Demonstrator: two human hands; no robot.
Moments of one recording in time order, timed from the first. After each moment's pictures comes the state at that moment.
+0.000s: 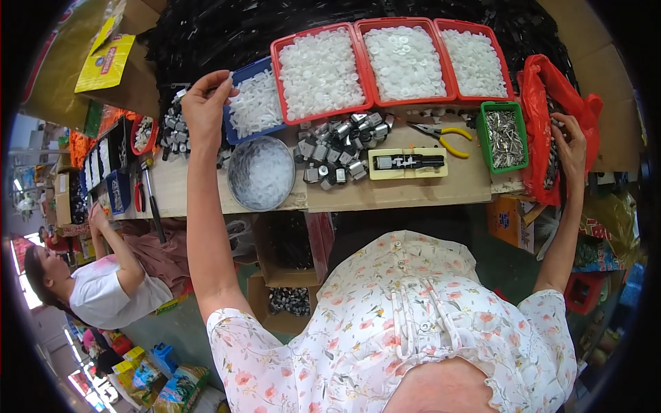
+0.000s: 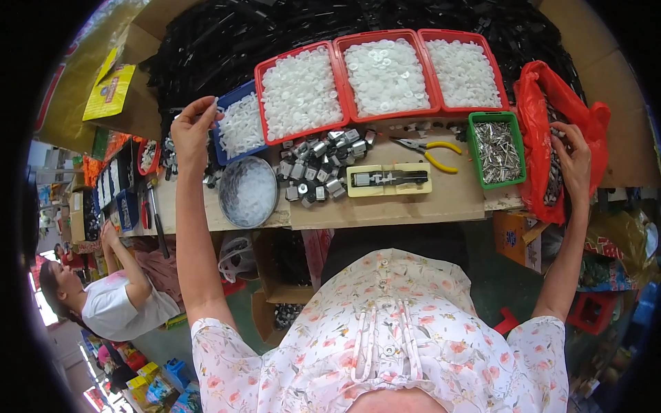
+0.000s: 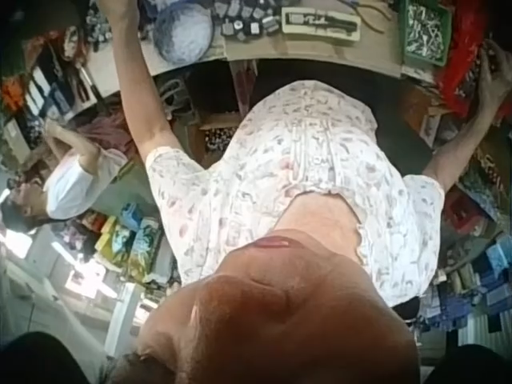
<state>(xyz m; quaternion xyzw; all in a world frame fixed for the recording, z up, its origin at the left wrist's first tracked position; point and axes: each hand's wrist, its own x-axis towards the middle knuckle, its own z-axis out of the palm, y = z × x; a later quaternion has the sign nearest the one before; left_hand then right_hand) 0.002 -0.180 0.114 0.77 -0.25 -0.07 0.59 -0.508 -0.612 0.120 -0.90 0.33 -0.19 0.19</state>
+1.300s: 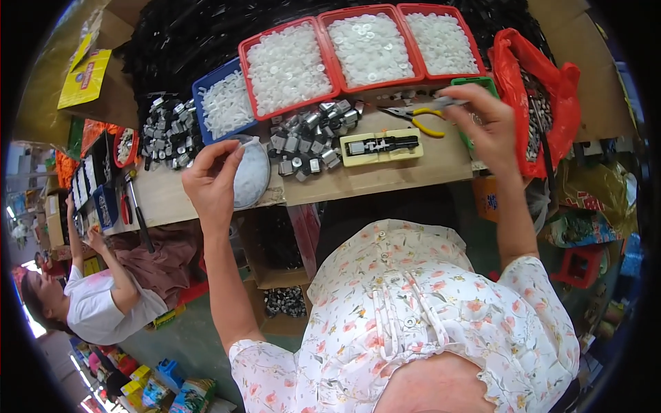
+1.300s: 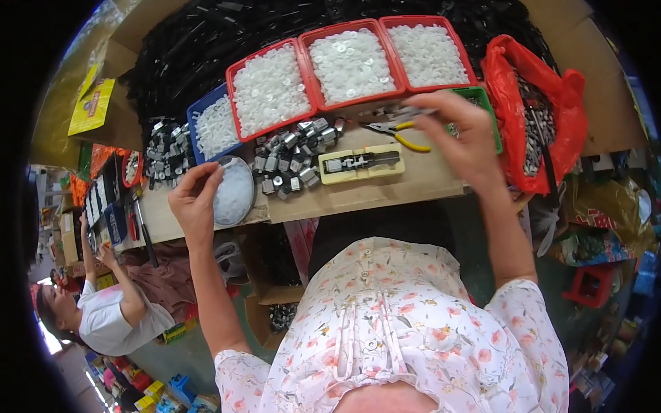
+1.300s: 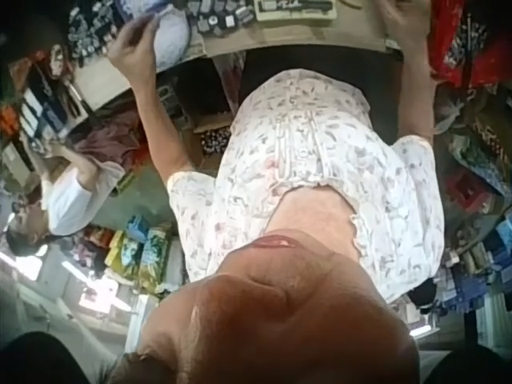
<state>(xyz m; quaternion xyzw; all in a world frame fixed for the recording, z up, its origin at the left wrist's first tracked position) -0.133 -0.136 0.119 0.79 -0.29 -0.05 0.54 -0.385 -0.444 0.140 -0.85 0.14 -0.26 0.44</state>
